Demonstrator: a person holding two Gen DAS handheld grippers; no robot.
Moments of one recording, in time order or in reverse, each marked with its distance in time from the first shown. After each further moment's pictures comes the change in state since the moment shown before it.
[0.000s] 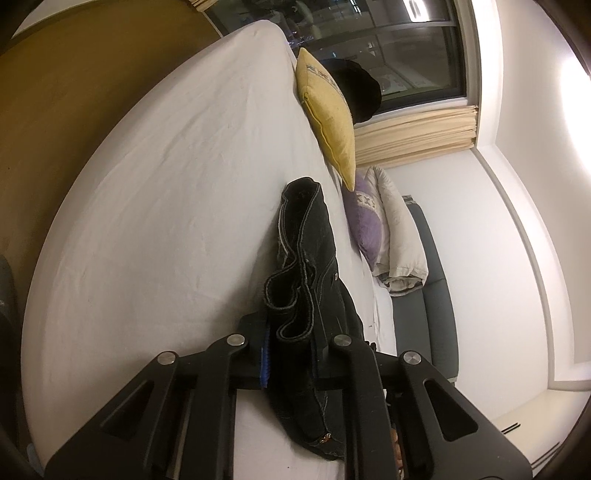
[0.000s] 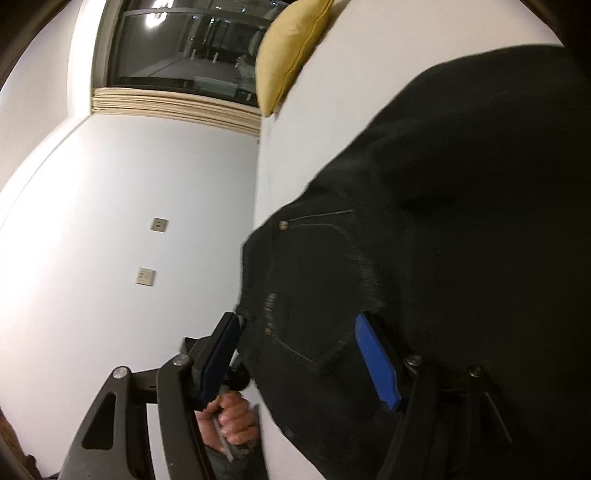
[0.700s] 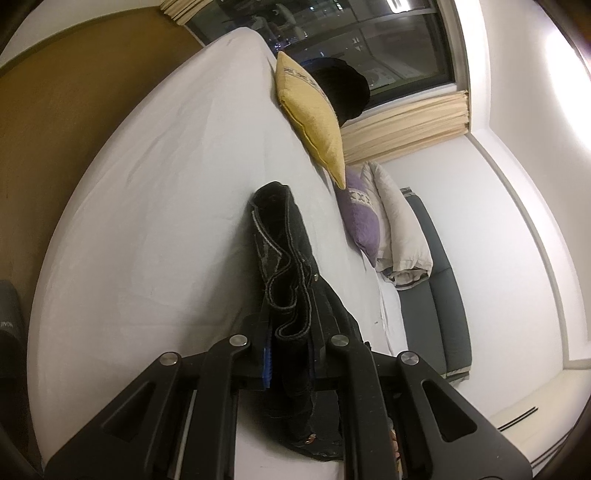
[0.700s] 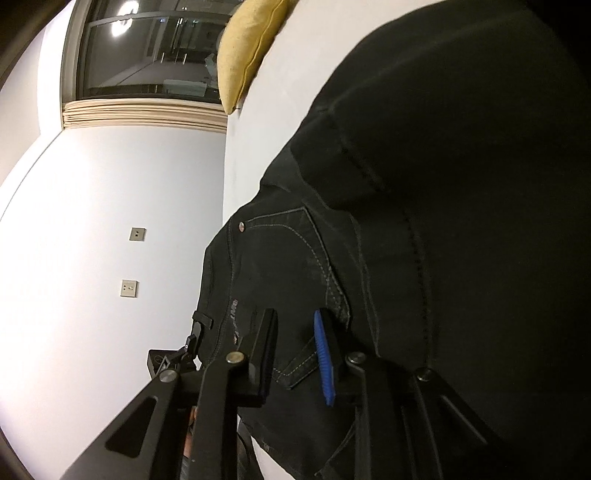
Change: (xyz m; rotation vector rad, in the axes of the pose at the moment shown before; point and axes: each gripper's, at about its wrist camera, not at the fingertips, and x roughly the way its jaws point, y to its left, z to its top) left arm -0.005 -0.038 0.000 0.102 -0.011 0.024; right arm -0.007 -0.026 0.002 0.126 0.011 -0.081
